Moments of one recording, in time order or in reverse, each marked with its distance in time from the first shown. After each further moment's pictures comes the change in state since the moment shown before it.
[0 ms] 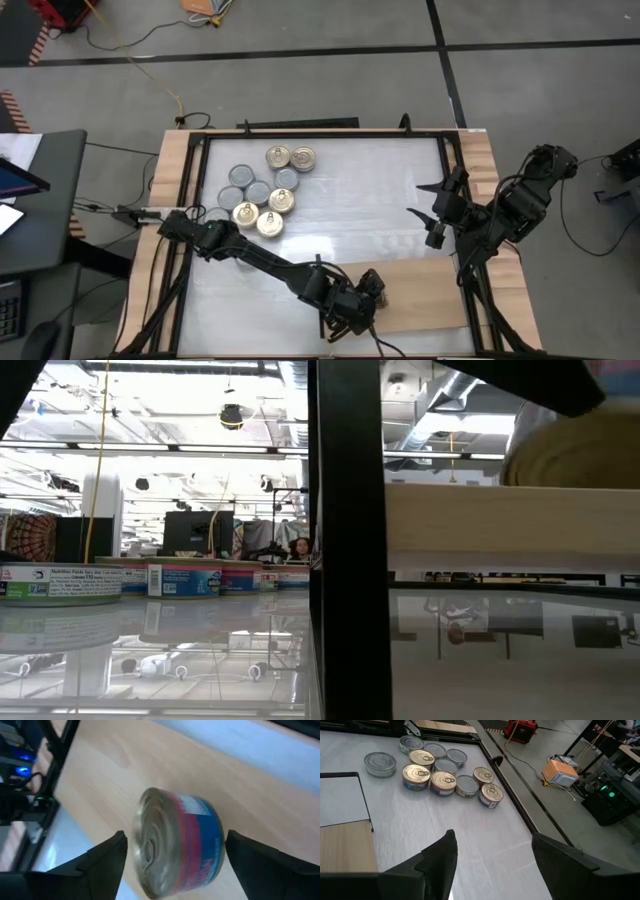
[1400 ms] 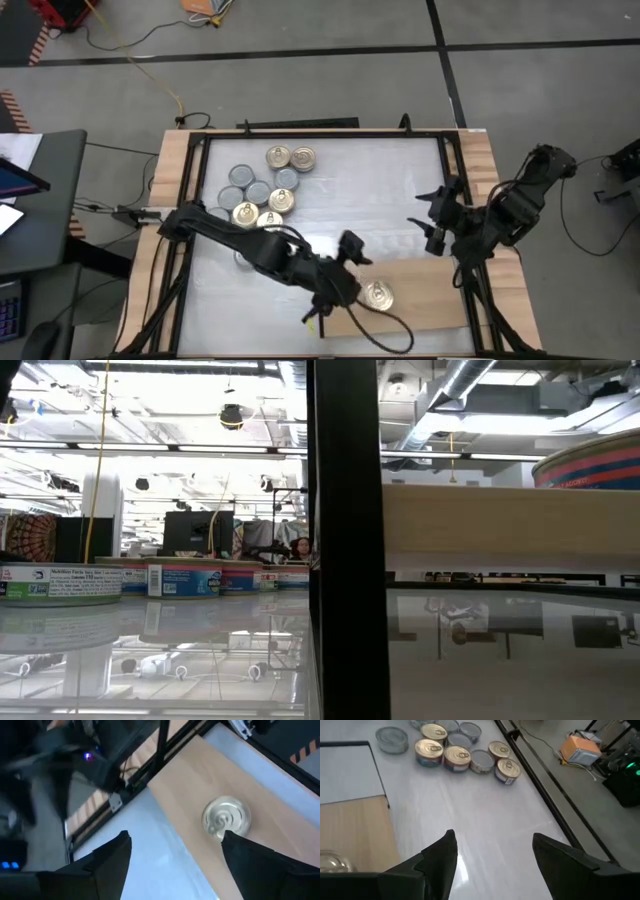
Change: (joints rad) left arm 0.016 -0.329 0.000 -0.112 -0.147 -0.212; right arm 0.000 -0.022 -0.095 0.015 -0.123 0.087
